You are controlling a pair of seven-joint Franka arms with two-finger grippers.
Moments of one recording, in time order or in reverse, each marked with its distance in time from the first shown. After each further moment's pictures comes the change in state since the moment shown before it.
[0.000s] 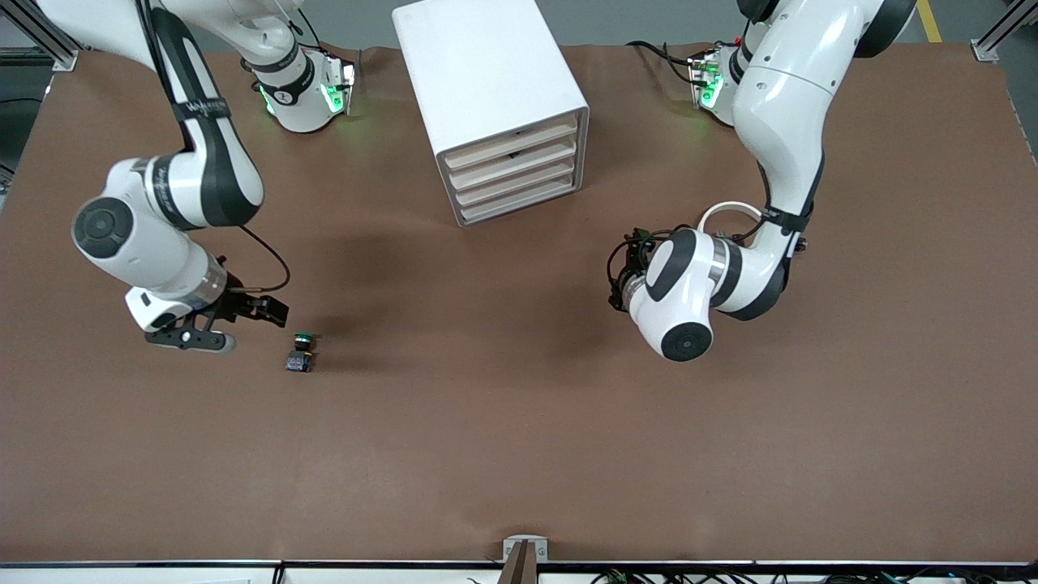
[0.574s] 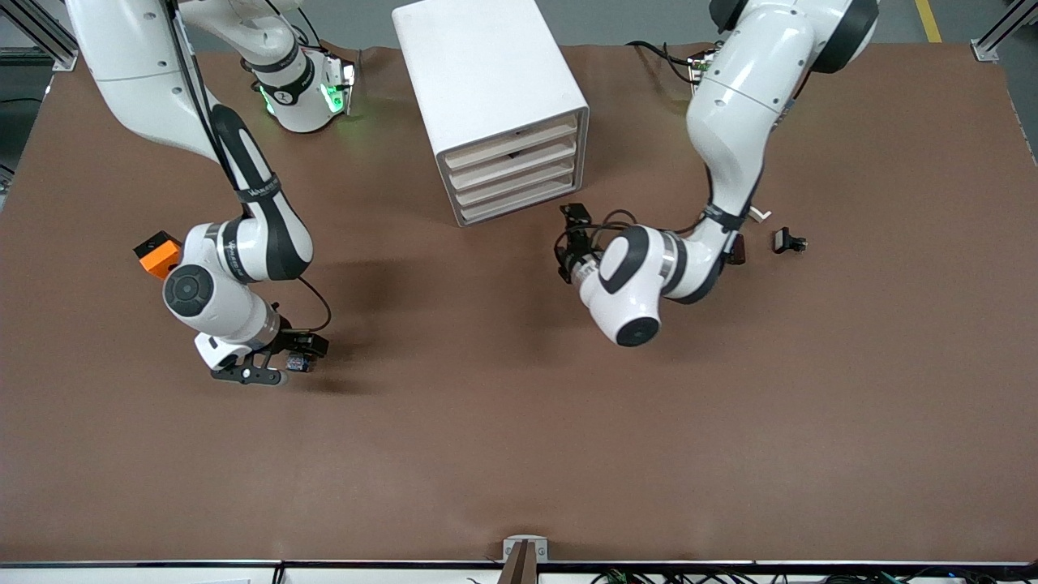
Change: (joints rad) left arm -0.127 0.073 -0.001 0.000 -0.288 0.001 -0.296; right arm 0.030 0.266 0.000 0.101 0.029 0.140 0.002
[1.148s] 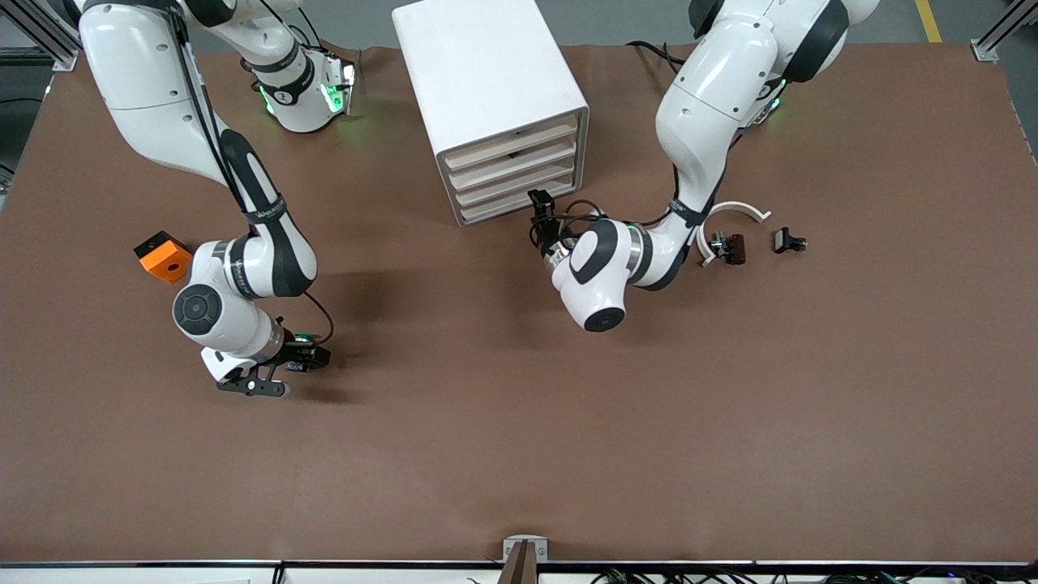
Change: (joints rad) left arm -0.067 0.056 0.000 -0.001 -0.114 -0.023 -0.208; right arm -0.007 0.073 -0.011 0.056 0.001 0.002 0.002
